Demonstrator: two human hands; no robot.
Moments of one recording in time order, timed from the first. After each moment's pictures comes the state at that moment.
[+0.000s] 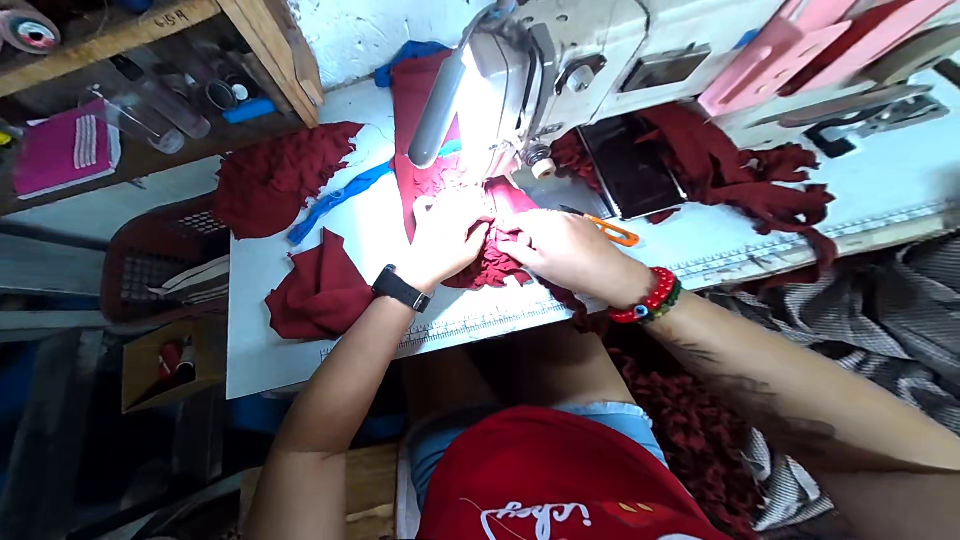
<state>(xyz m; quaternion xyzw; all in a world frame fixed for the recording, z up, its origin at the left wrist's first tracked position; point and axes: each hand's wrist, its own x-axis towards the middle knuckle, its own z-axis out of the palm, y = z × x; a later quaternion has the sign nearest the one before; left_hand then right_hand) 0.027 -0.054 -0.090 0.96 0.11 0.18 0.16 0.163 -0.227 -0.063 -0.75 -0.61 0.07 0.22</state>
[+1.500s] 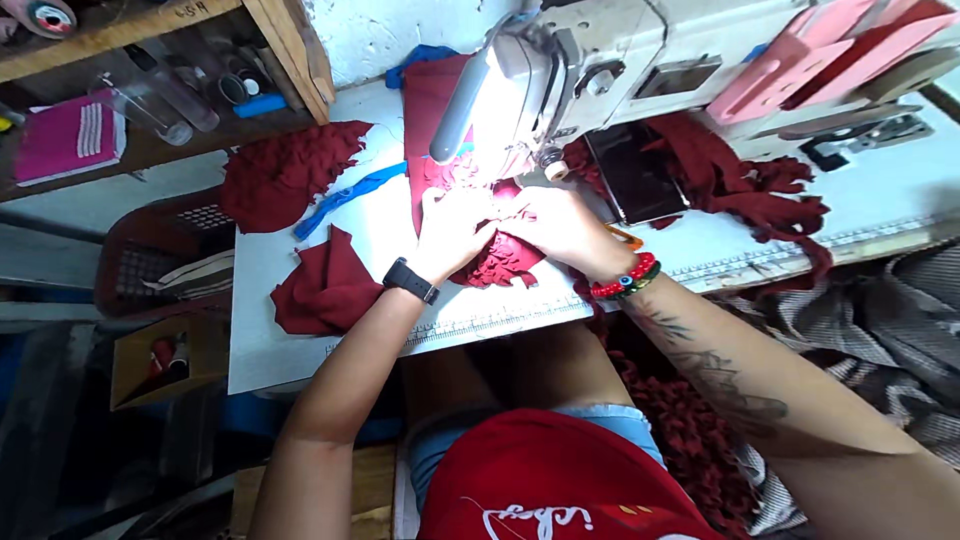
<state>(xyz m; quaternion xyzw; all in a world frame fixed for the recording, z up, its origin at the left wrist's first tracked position) 0.032 -0.048 -0.093 0.96 0.10 0.23 0.14 0.173 -0.196 -0.066 -0.76 -0.54 0.12 0.34</state>
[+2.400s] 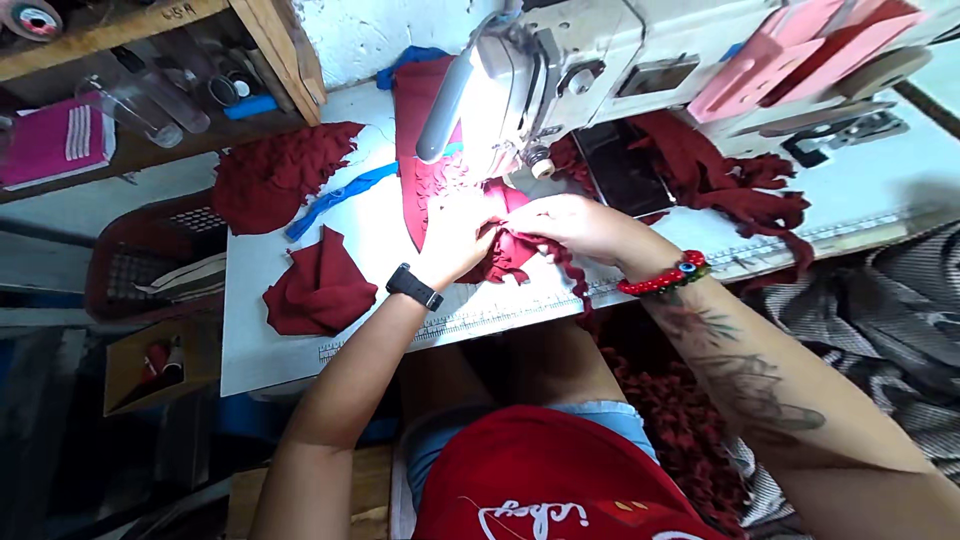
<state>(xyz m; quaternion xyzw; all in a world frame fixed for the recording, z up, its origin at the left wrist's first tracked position) 0.039 -0.066 -0.096 0.95 0.10 0.22 0.17 0.188 -0.221 -0.041 -0.68 -0.43 0.42 0.42</state>
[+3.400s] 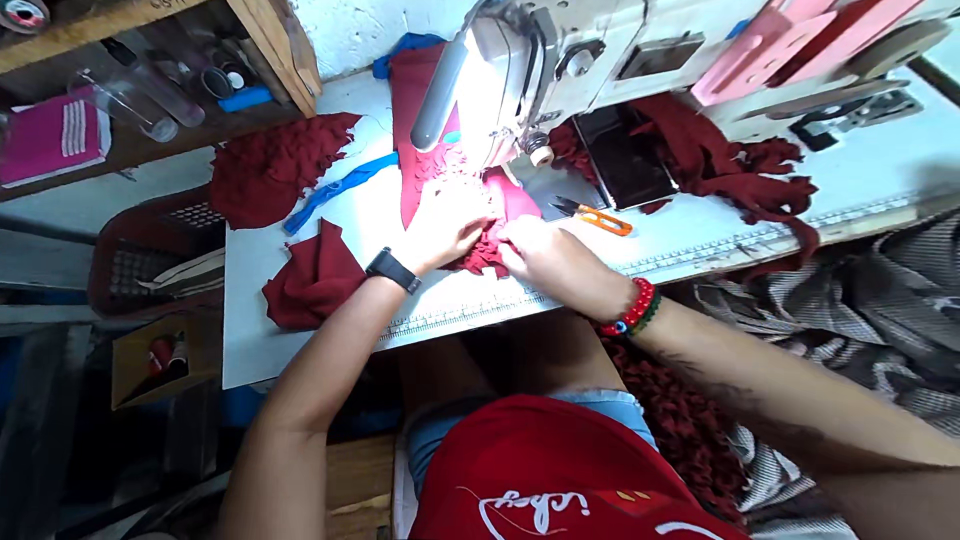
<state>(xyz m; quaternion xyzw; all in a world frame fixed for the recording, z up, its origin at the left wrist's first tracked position) 0.026 -0.041 -0.099 0.97 -0.03 0.21 0.09 0.136 -0.233 -0.077 -0.74 -0.63 0.02 0.22</state>
